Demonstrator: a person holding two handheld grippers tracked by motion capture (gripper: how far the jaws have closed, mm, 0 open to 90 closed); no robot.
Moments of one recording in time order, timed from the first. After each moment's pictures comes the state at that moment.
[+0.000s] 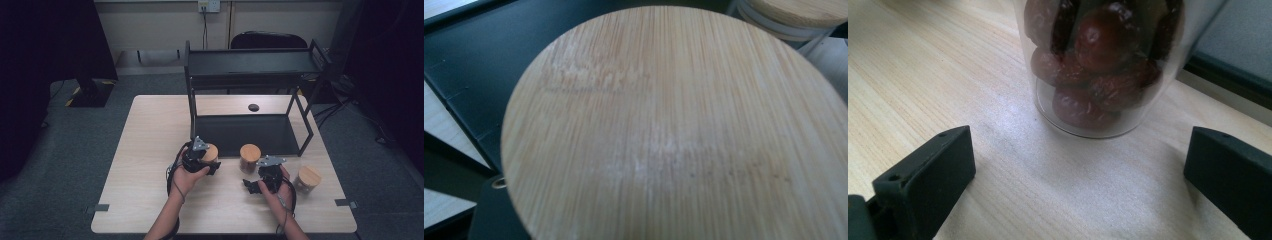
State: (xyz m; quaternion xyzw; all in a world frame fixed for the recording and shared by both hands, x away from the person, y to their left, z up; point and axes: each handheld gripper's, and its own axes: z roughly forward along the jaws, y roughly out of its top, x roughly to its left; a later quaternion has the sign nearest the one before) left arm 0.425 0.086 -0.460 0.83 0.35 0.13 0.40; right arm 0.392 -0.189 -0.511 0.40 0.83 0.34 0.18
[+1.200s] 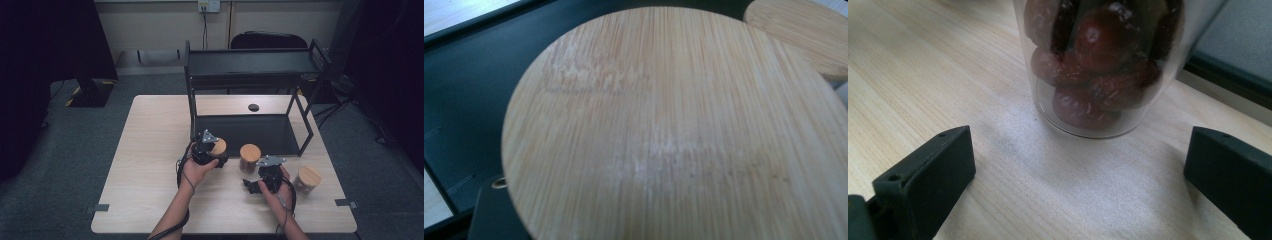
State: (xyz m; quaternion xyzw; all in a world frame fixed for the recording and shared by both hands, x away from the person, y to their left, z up) left arm 0.447 0.061 -0.456 0.83 0.36 0.13 0.41; right arm 0.392 -0.189 -0.511 0.40 0.83 0.34 0.18
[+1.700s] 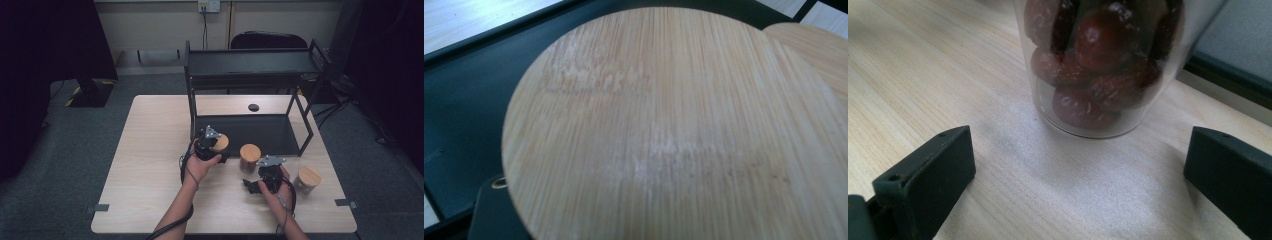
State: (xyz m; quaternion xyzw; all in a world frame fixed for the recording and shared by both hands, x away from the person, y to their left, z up) left arm 0.459 0.052 -0.452 0.82 0.36 0.13 0.41; right arm 0.392 -0.189 -0.511 0.40 0.83 0.34 0.18
